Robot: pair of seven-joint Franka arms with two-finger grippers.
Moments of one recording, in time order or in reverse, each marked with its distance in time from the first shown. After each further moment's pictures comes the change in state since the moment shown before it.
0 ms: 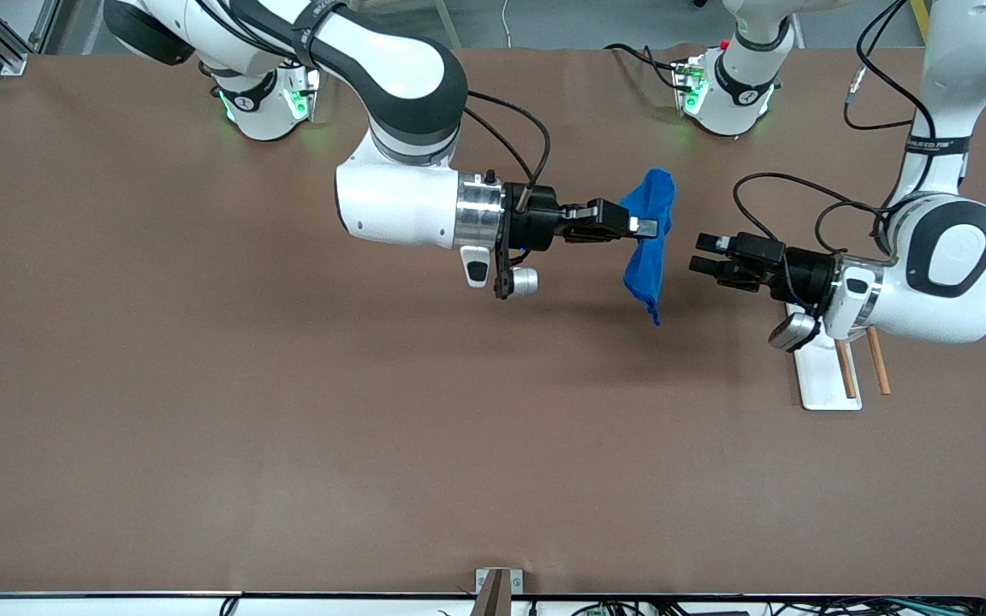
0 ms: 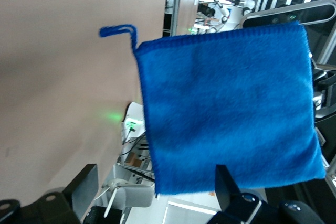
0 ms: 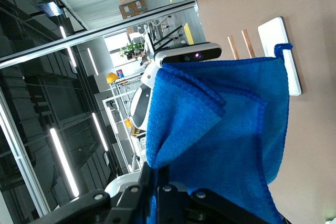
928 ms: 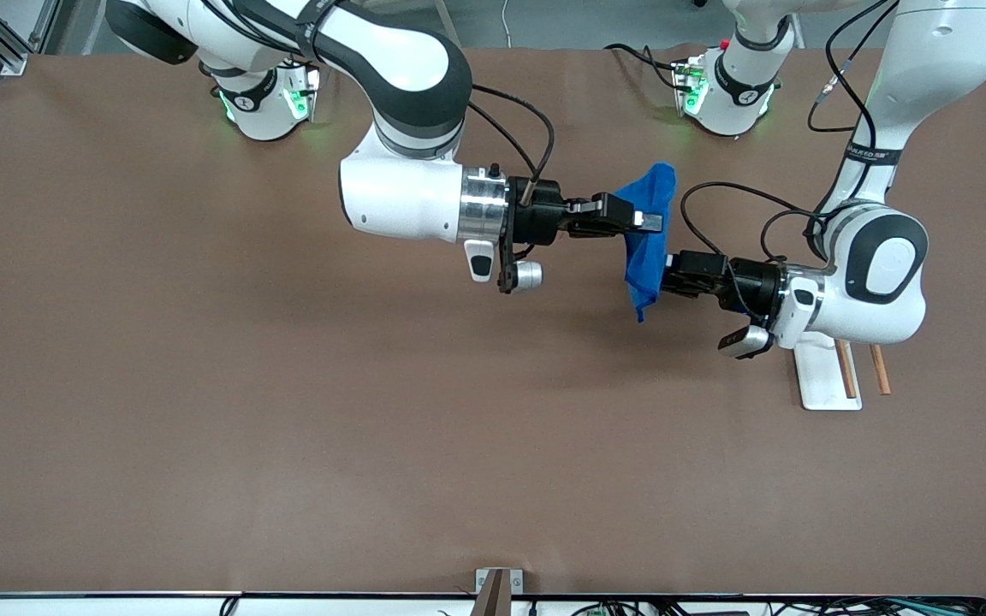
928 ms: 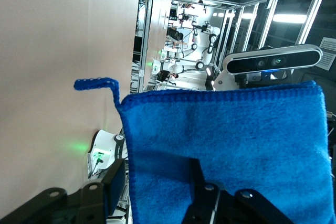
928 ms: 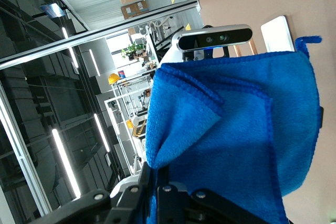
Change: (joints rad) left arm -0.052 0.029 -0.043 -0.049 -0.207 0.112 0.022; right arm 0.002 0.000 0.013 0.001 0.000 0.021 0.000
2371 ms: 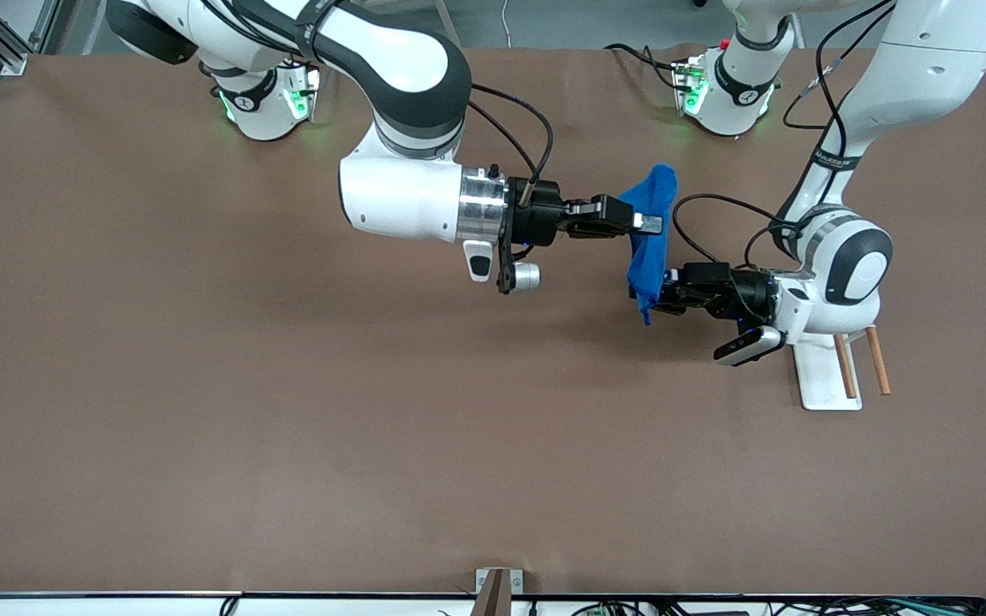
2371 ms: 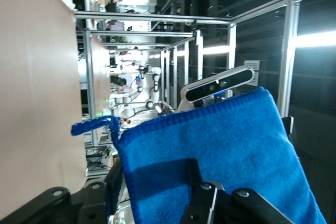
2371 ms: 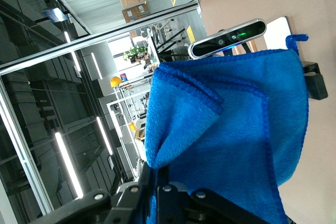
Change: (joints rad) left arm 0.008 0.050 -0.009 -0.126 -0.308 -0.039 0.352; right arm 0.000 0.000 0.002 0.000 0.015 0.015 0.001
